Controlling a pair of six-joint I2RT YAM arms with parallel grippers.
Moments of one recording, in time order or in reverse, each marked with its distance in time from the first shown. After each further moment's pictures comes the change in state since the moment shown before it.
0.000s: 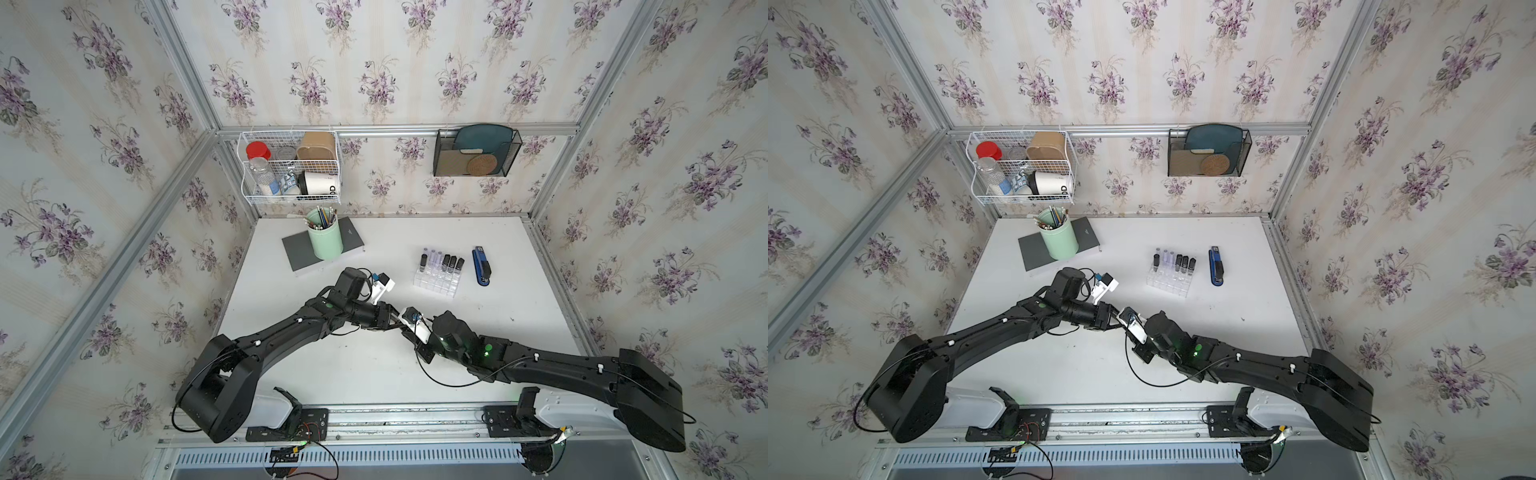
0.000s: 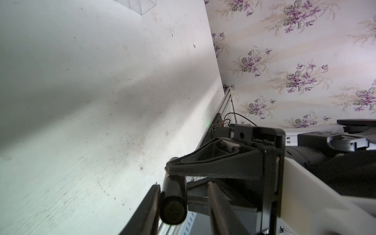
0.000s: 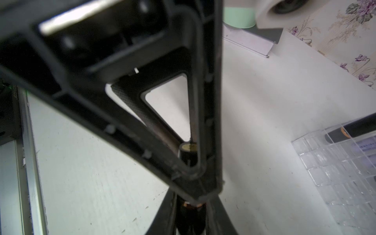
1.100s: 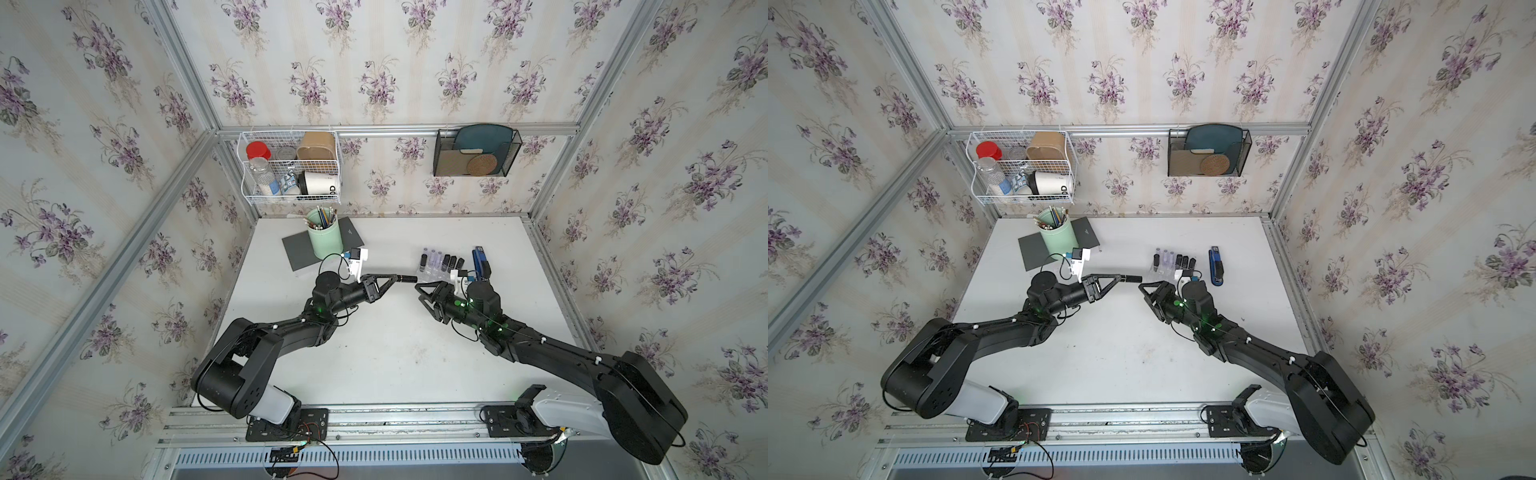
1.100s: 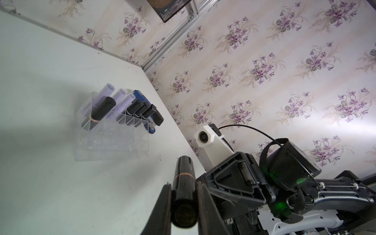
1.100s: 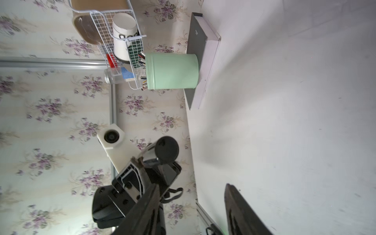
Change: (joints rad) left arm 0.112 0.120 -0.231 1.156 -0.175 -0.267; right arm -0.423 0.041 -0.039 0.394 -0.400 1.559
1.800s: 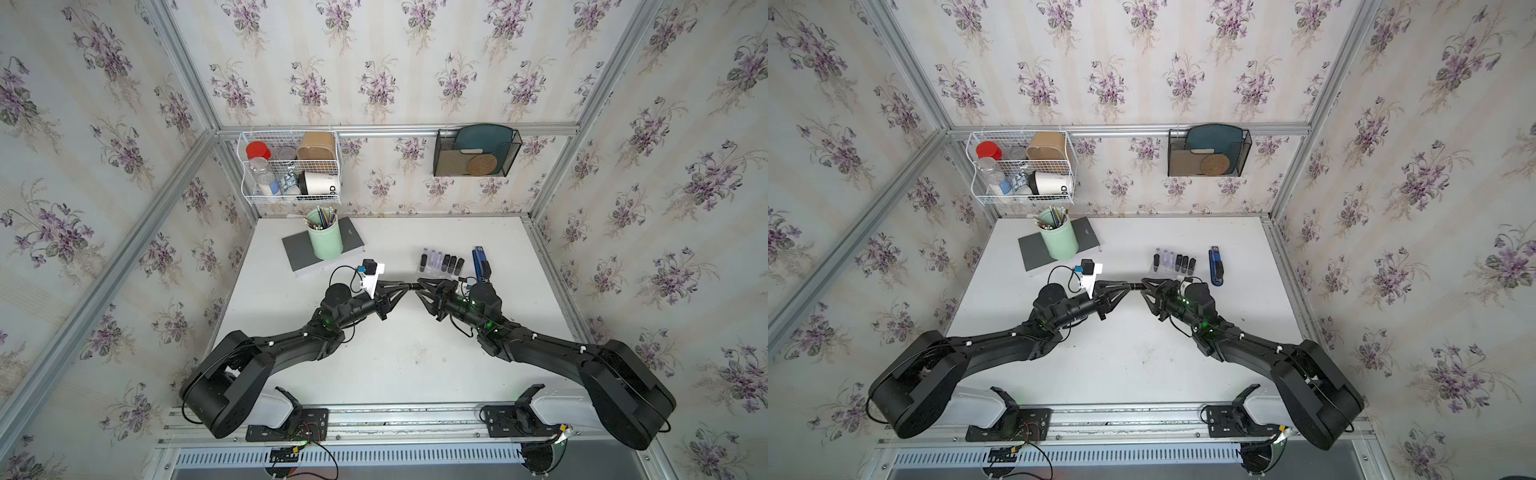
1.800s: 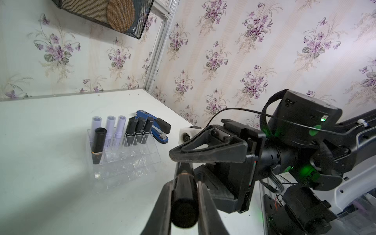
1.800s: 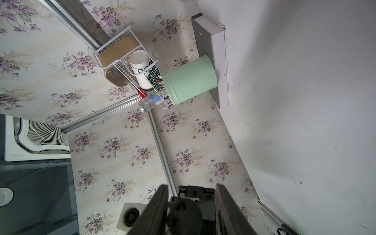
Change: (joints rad) left arm -0.153 -0.124 -0.048 -0.075 -0.182 0.453; right arm -0.028 0.056 -0.043 0.189 0.000 0.378
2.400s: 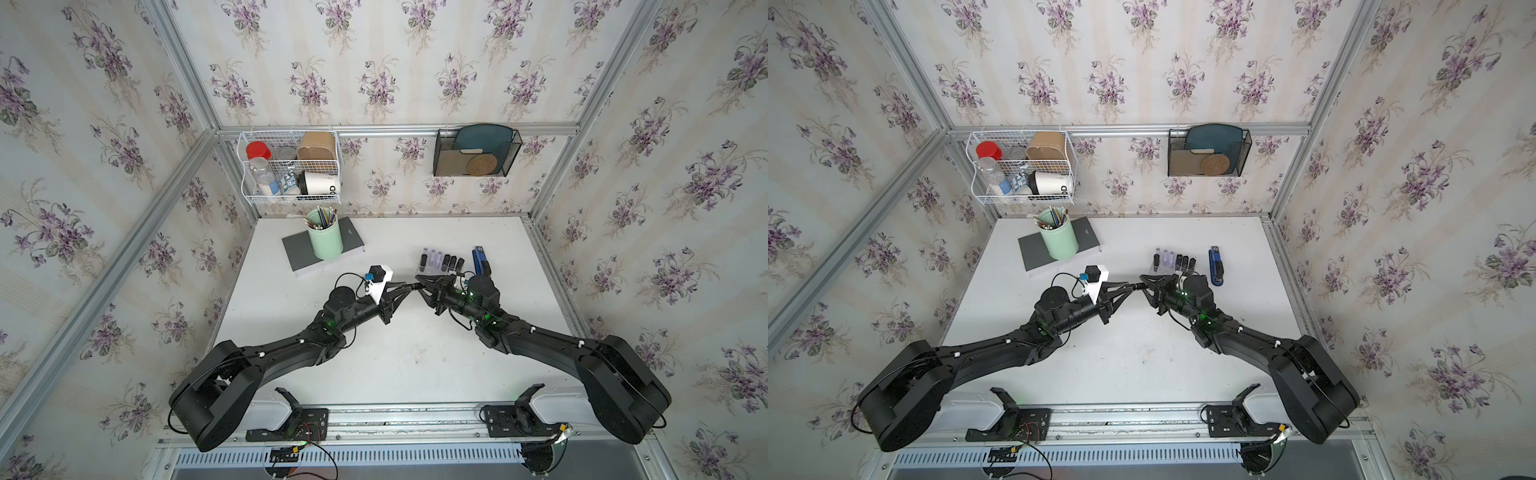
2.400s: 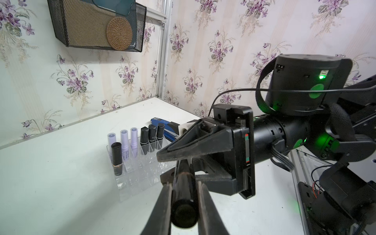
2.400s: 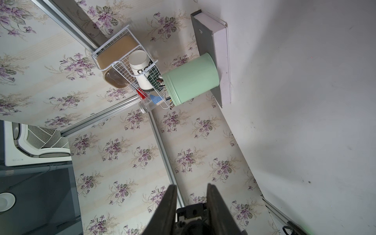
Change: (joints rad) left arm -0.076 -0.052 0.010 -0.105 -0.129 0.235; right arm -0.017 0.037 0.072 -0.047 -0.044 0.008
